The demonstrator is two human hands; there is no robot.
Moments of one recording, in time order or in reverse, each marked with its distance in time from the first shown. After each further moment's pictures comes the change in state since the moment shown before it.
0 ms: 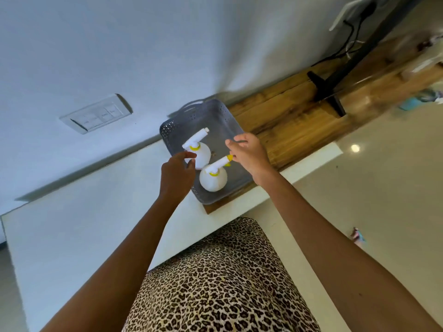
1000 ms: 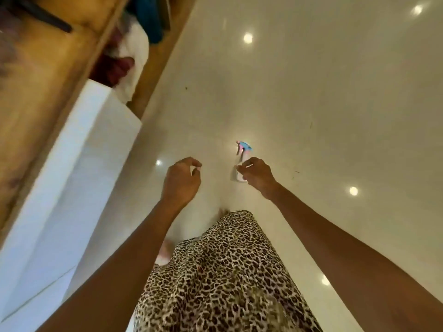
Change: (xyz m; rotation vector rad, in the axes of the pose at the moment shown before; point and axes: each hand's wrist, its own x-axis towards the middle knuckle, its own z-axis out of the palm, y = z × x) left_hand -0.172 0.155 0.561 0.370 -0.736 0.337; right_hand -0.052 0.454 -0.469 0.090 0.407 0.629
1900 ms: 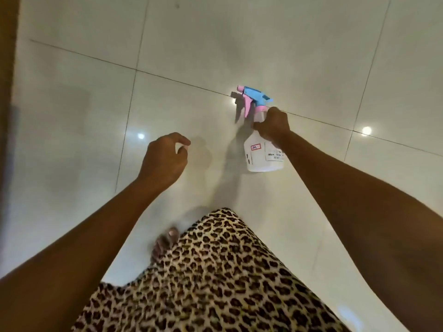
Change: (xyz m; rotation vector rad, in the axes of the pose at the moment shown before) left_hand 0.252 -0.176 0.238 0.198 -0.180 0.074; right_hand 0.370 0.172 0.091 -0.260 0.203 0.100
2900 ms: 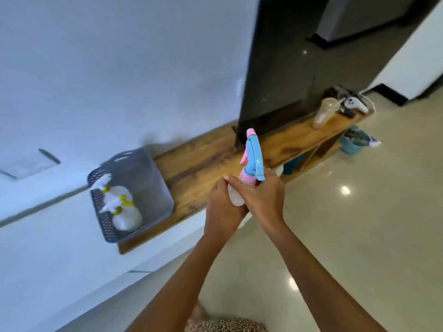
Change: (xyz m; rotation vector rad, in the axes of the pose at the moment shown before) left_hand -0.502 0.149 -0.468 -0.643 0.994 -0.114; right_hand -0.701 -0.374 -0.254 0.394 -0.111 -1.084
